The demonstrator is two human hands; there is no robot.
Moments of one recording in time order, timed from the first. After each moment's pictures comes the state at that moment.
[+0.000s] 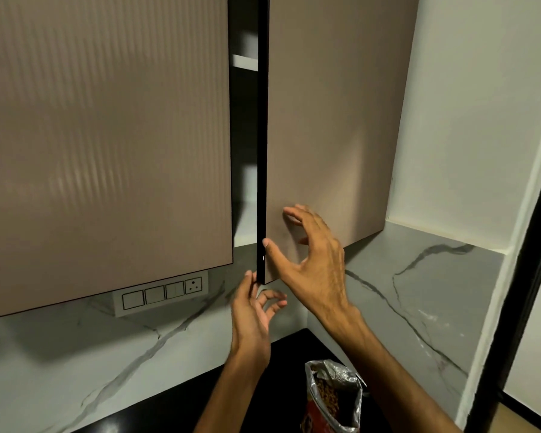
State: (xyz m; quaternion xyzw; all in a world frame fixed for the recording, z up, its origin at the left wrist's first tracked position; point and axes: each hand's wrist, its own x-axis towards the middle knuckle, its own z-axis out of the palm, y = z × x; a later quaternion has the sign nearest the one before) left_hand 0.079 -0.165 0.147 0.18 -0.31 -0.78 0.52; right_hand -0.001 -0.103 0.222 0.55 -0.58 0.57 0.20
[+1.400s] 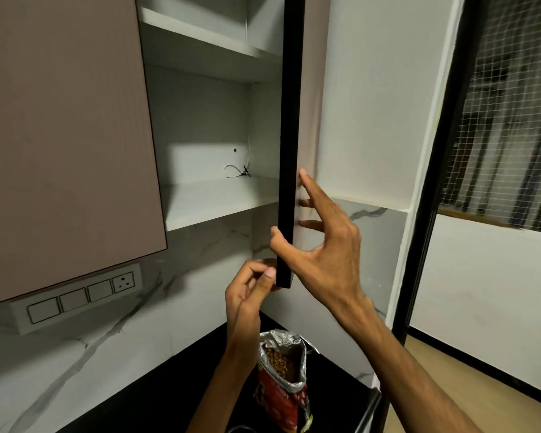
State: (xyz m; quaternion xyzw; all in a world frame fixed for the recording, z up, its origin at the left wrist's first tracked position) left_hand 0.059 -0.100 0.129 0.04 -0.60 -0.63 0.49; right_hand -0.023 -0.010 0.217 0.48 -0.59 0.58 0.29
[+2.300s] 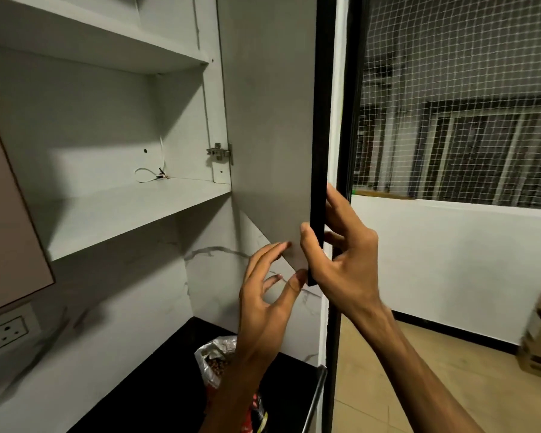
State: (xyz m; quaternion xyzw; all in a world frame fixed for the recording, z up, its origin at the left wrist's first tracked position) left_hand -0.013 -0.026 0.135 -0.05 -0.69 -0.60 0.40; right_hand -0.075 0.084 0.198 0.41 -0.60 0.61 0.32
